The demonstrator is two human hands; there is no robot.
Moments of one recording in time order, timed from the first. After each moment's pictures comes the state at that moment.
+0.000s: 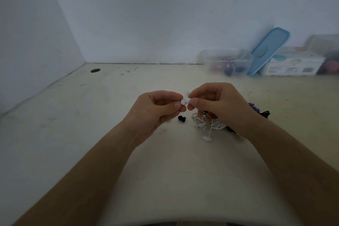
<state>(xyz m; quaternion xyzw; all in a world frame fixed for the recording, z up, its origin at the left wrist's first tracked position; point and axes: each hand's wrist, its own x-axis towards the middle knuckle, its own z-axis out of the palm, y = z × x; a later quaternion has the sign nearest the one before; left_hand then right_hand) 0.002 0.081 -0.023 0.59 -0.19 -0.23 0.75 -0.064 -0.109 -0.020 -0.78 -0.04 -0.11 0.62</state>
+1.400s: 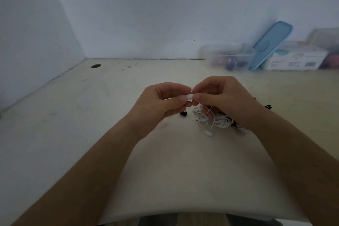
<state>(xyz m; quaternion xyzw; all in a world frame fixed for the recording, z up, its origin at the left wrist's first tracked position) -0.005 0.081 -0.020 0.65 -0.26 -0.20 0.68 -0.069 -0.111 -0.015 -0.79 -0.04 -0.09 0.60</state>
